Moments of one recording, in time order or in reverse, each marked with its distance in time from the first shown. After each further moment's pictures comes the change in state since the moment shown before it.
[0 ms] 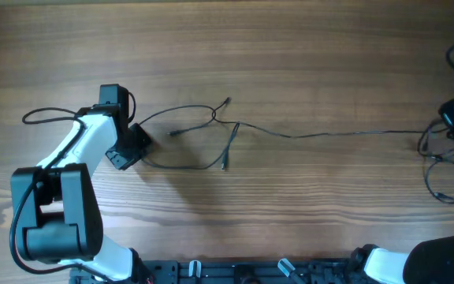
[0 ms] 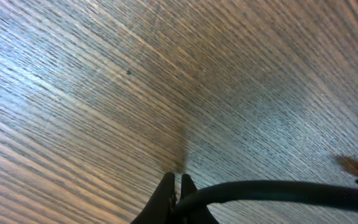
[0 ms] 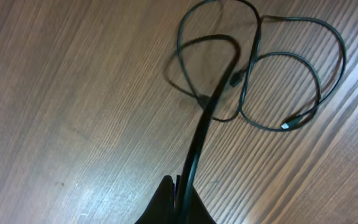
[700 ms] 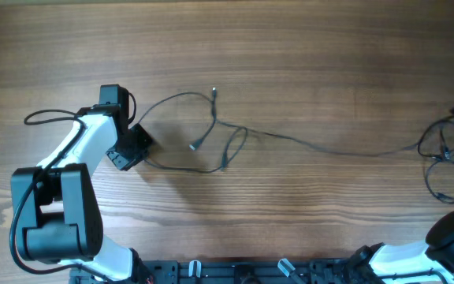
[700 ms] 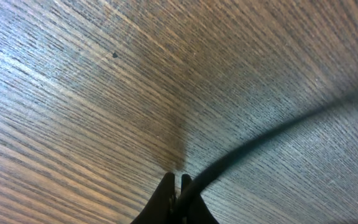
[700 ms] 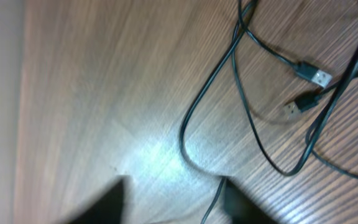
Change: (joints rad) left arm 0.000 0.000 0.000 -0.011 0.042 -0.007; right arm -0.270 0.195 -0.003 0.117 -0.491 -0.222
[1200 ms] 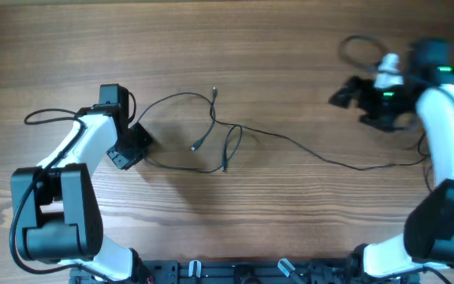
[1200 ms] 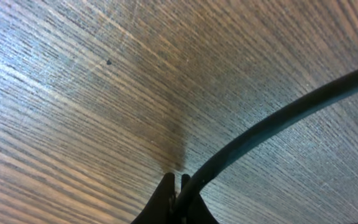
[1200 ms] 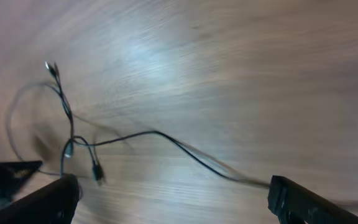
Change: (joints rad) left arm 0.000 0.000 0.000 0.014 0.001 0.000; right arm 0.628 0.000 -0.109 0.008 -0.038 -0.161
